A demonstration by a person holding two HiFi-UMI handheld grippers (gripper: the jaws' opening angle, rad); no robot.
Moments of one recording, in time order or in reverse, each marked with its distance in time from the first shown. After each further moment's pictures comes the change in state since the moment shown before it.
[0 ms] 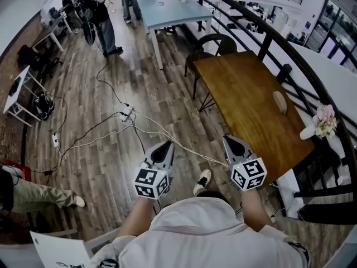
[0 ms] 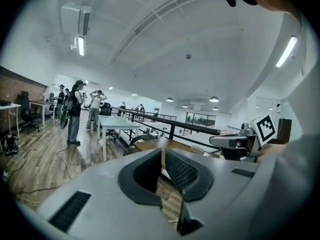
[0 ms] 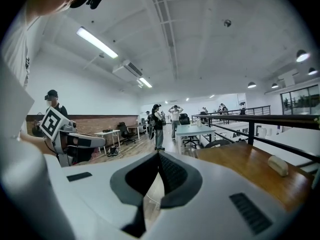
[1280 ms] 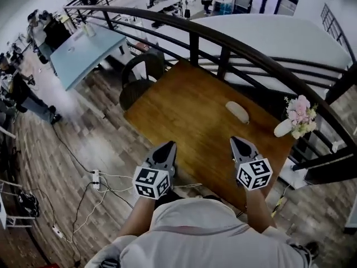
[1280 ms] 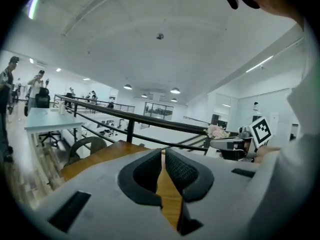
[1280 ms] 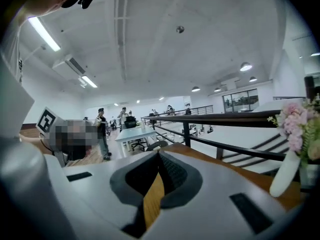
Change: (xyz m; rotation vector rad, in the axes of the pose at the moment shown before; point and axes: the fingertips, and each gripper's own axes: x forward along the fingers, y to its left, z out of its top) left arm 0.458 -0.109 0.064 0.131 0.133 -0.532; right arm 0.021 -0.406 -0.002 0.218 -0.025 -0.569
